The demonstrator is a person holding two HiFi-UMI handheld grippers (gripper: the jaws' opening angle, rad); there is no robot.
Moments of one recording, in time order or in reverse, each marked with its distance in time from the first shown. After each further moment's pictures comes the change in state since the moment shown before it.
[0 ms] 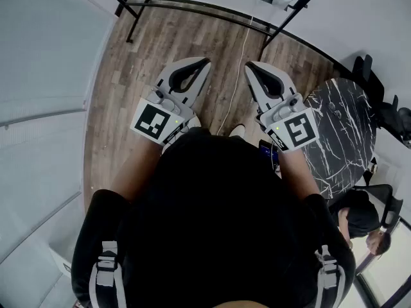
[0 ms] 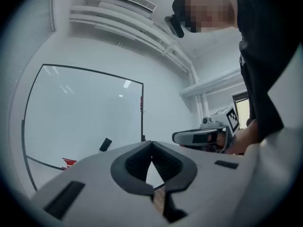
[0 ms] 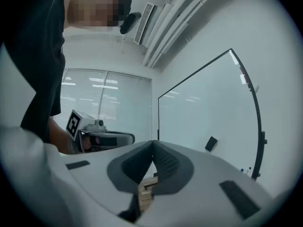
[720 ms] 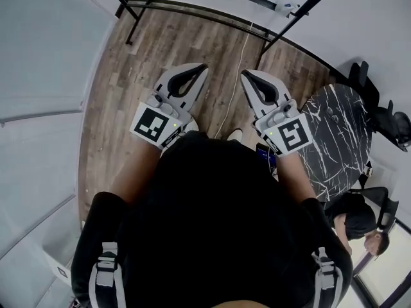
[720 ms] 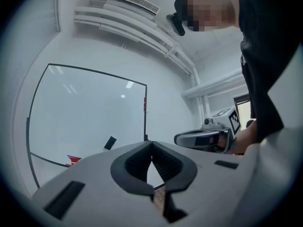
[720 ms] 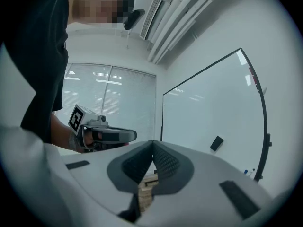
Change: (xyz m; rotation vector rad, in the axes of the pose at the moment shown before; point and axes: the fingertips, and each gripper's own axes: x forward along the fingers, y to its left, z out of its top) left arm -0.038 0.014 -0.007 -0.029 -0.002 0.012; right arm 0.017 0.039 -0.007 -0.044 0.037 0.021
